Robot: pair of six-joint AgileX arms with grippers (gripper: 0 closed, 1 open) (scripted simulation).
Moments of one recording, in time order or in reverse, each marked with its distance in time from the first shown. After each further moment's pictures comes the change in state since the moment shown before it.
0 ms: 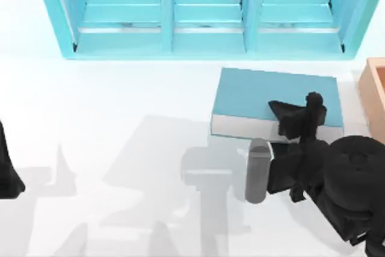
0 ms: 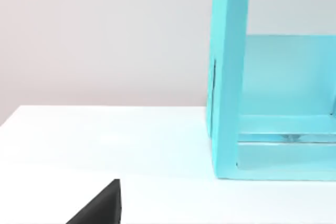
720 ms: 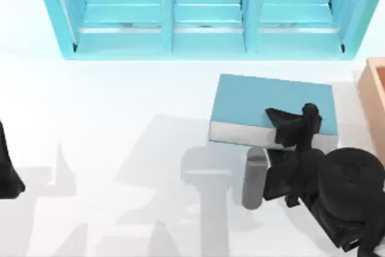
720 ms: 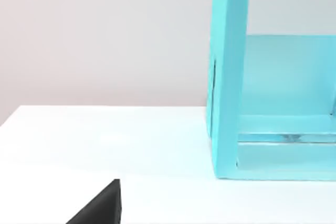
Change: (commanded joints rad) left arm 0.000 0.000 0.000 0.000 0.000 0.000; right arm -0.001 0.145 -0.027 0.188 0.004 0.002
